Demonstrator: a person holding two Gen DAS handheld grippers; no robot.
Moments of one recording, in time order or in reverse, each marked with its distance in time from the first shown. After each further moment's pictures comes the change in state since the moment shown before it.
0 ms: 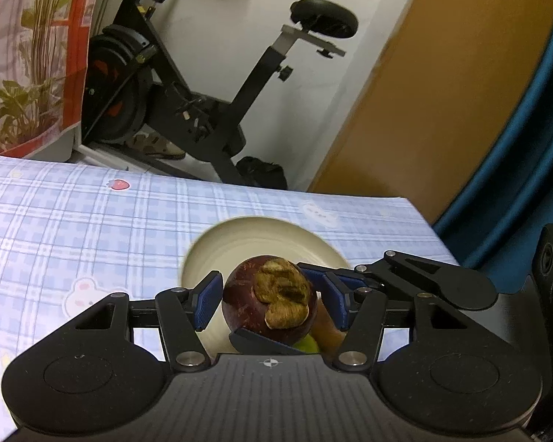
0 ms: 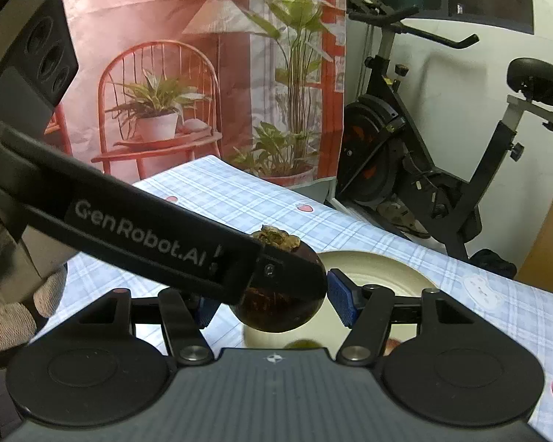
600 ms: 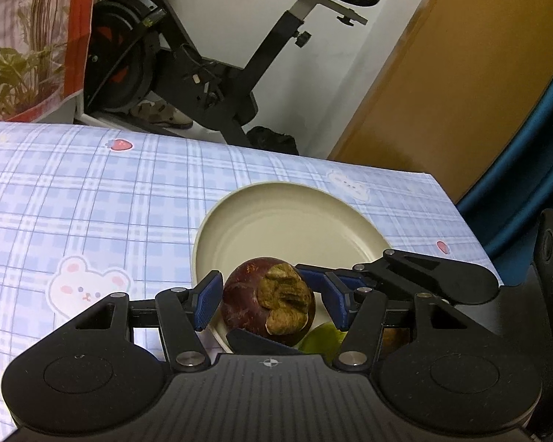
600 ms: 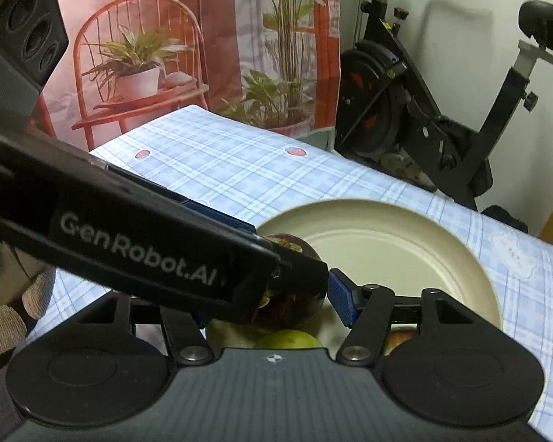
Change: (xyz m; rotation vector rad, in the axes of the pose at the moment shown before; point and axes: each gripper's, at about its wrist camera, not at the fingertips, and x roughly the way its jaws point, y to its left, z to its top) left arm 0.039 0.024 -0.008 -0.034 0.091 0.006; right arm 0.058 -0.019 -0.015 0.068 0.144 0.009
